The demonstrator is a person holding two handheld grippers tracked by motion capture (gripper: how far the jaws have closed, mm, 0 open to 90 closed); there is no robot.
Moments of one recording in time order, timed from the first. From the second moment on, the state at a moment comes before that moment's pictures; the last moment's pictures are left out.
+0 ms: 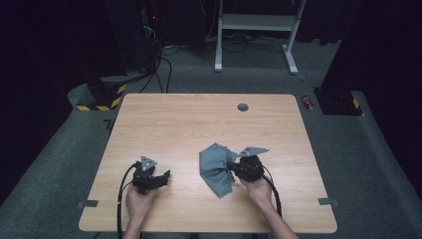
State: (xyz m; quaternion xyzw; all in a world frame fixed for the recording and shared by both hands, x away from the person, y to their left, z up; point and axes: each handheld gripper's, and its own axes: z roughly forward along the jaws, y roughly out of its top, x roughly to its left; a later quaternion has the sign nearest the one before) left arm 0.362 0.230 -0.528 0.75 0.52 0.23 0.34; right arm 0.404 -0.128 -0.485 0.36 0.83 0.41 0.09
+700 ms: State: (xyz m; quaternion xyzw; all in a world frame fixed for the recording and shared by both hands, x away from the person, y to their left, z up) left arm 0.362 0.230 -0.528 0.75 0.52 0.23 0.34; right arm 0.417 -0.019 -0.481 0.28 0.87 0.41 0.04
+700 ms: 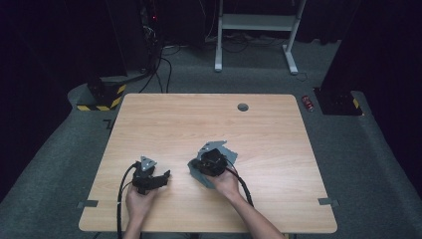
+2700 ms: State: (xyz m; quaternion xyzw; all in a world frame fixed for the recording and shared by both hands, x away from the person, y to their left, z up) left arm 0.393 0.158 -0.489 0.80 0.43 0.15 0.38; right arm 0.358 -0.079 -0.502 0.26 0.87 0.40 0.08
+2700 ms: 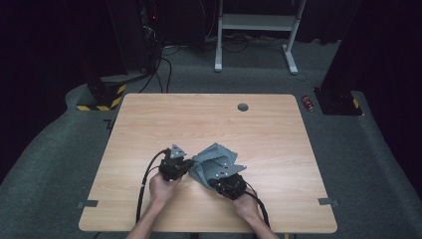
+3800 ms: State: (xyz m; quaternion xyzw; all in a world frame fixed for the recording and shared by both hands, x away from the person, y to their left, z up) left arm 0.357 0.151 -0.492 0.80 0.44 0.13 0.38; right arm 0.368 -0.097 -0.501 0.32 0.85 0.41 0.10
